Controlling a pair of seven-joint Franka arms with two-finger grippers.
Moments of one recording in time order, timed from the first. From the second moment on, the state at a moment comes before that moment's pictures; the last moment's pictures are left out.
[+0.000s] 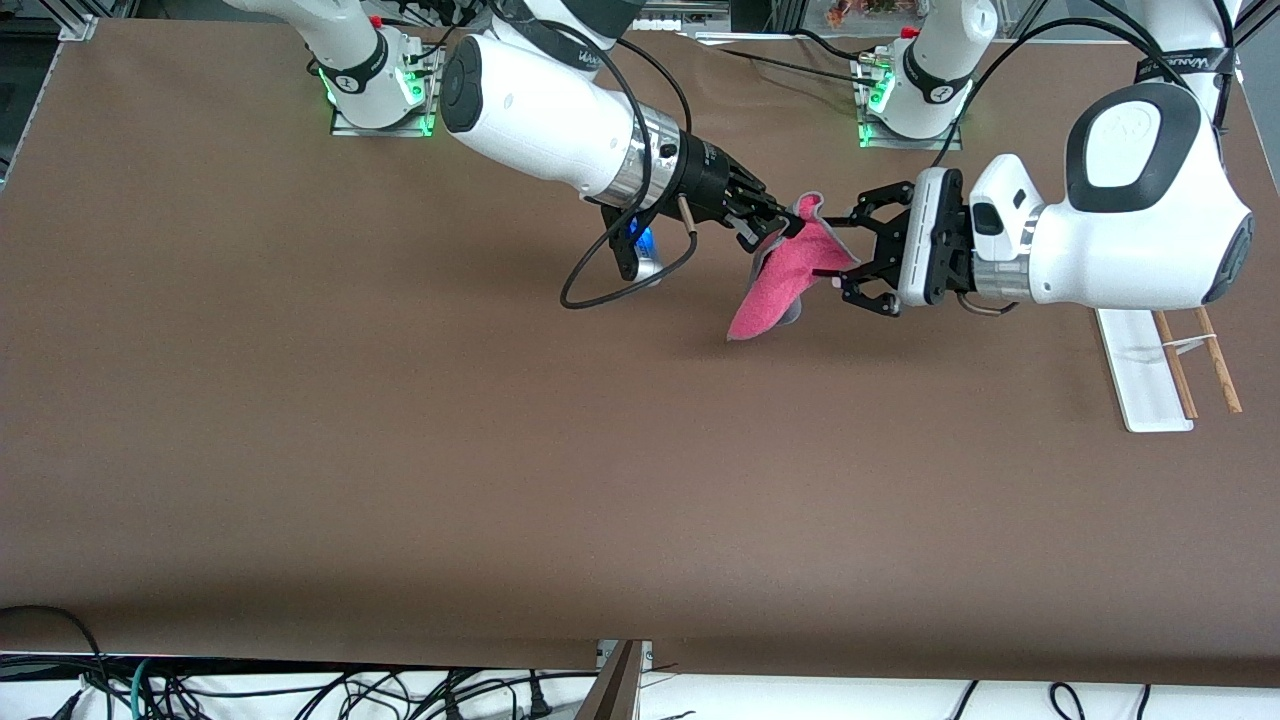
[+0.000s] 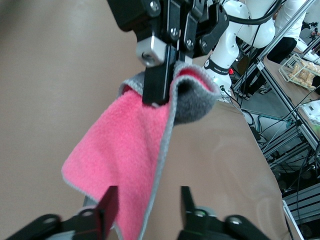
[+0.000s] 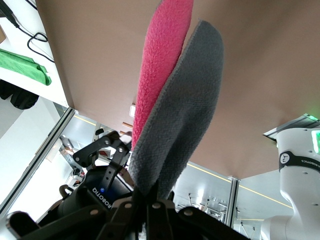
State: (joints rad) left arm 0.00 0.23 -0.20 -1.67 -0.80 1.59 1.48; right arm 0.80 0.55 -0.03 -1.16 0.88 2.26 1.53
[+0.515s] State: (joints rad) left arm 0.01 0.22 -0.21 -1.67 -0.80 1.60 1.48; right arm 0.80 0.56 -0.03 -1.16 0.88 2.26 1.53
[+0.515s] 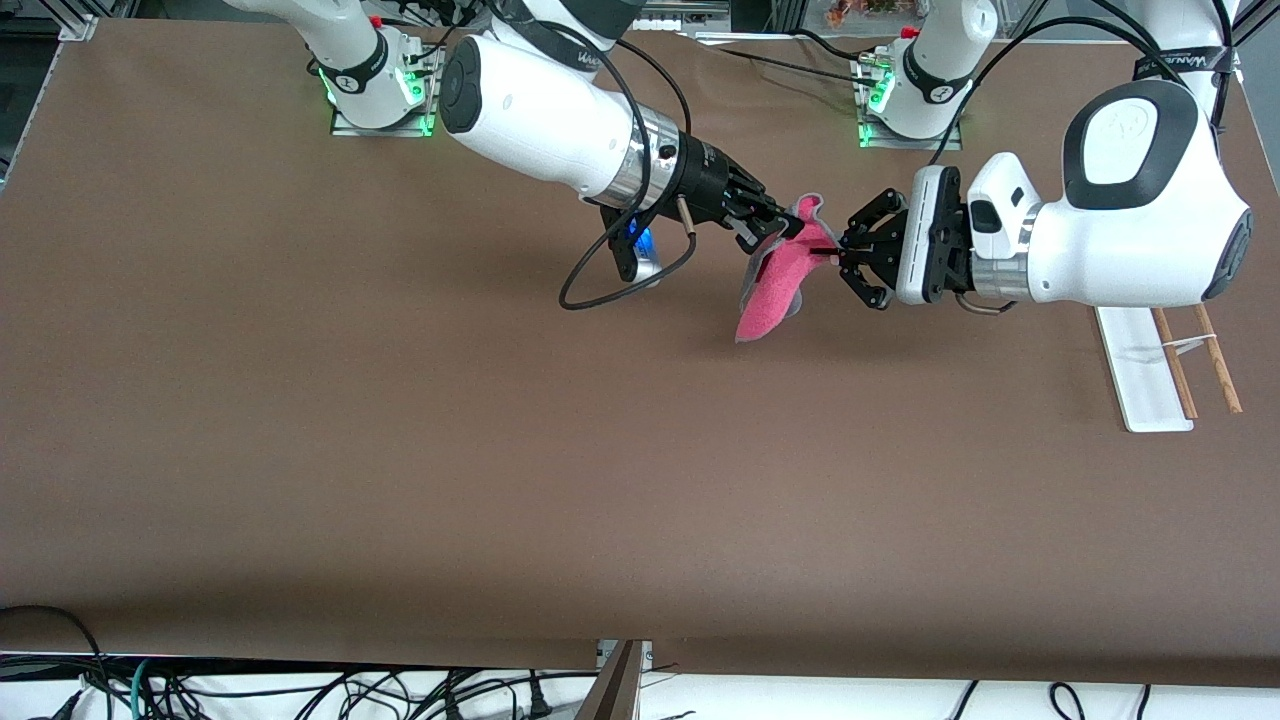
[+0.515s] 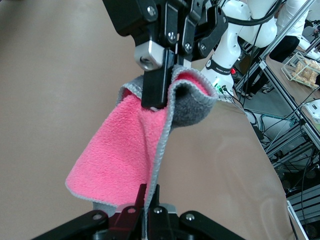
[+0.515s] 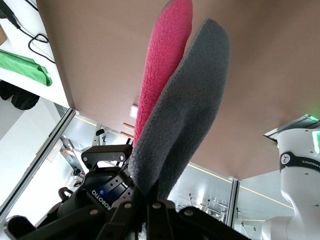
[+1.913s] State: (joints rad) left arm 0.45 0.24 -0.18 -1.53 -0.12 1.49 1.48; right arm 0.65 0.47 -0.31 -1.20 0.79 1.78 0.91
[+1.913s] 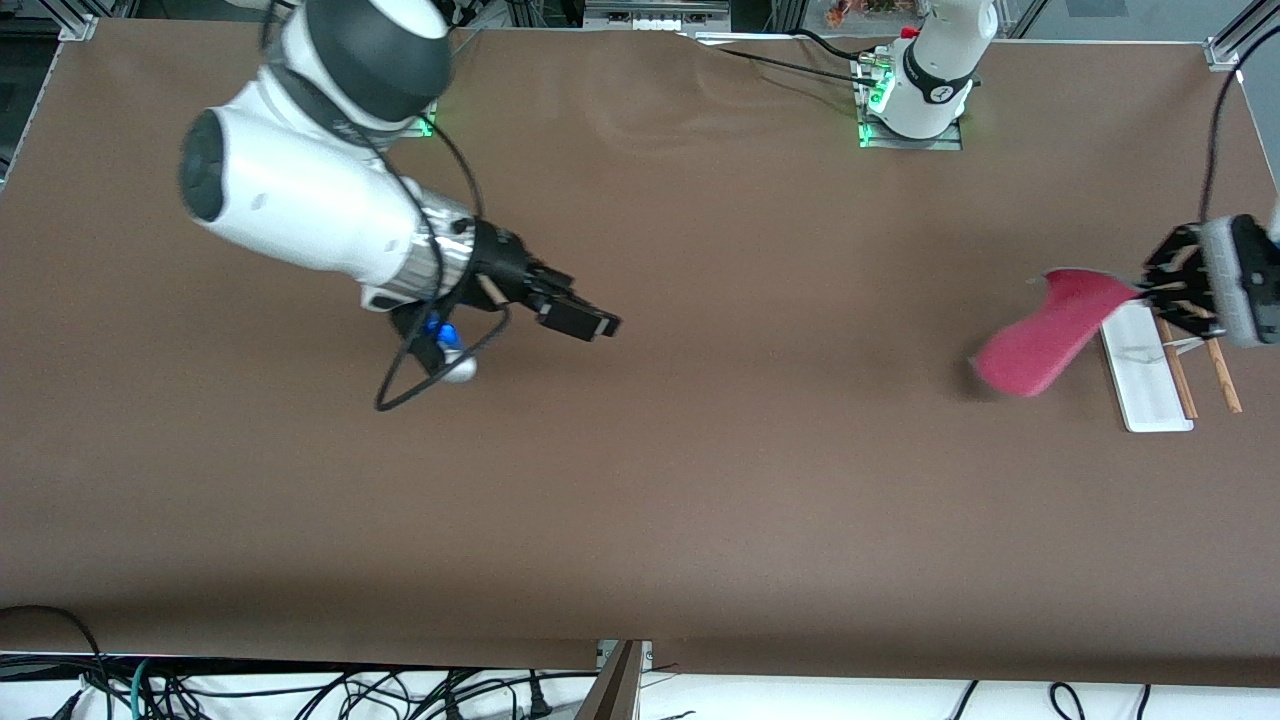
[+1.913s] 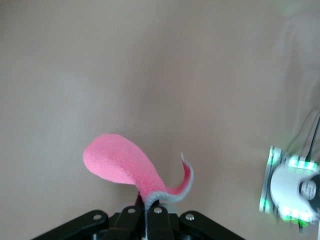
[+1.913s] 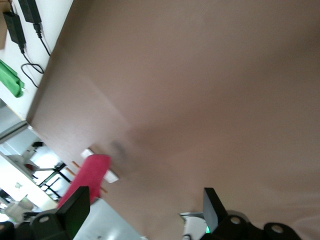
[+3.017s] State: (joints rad) left arm 0.75 0.65 -0.11 -1.28 0.15 1.83 1.56; right arm 0.27 0.10 -0.17 -1.54 0.10 1.58 0.05
